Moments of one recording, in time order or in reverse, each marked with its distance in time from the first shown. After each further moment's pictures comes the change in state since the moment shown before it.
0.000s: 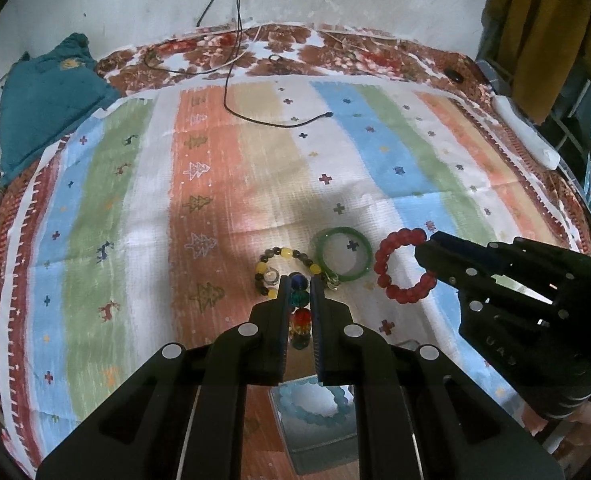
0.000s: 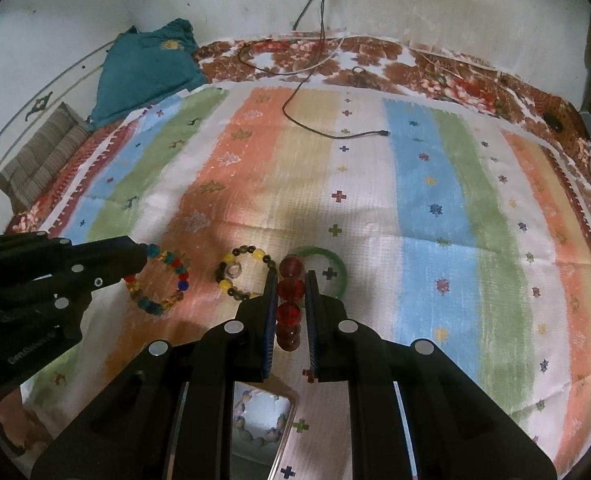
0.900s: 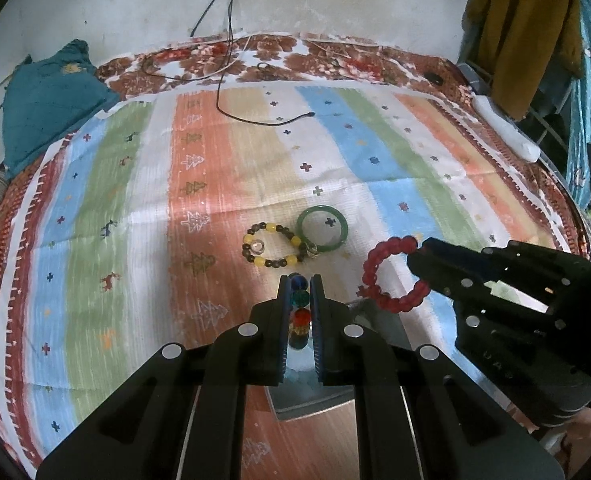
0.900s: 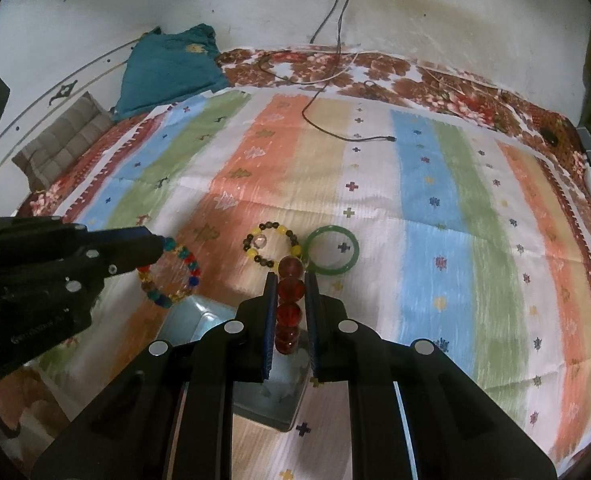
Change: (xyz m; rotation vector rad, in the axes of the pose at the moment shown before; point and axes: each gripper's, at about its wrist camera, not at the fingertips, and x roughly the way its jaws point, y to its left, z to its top) left arm -0.038 -0.011 -0.045 0.020 -0.046 -0.034; right arm -0.045 0.021 -0.045 -0.050 -0.045 0.014
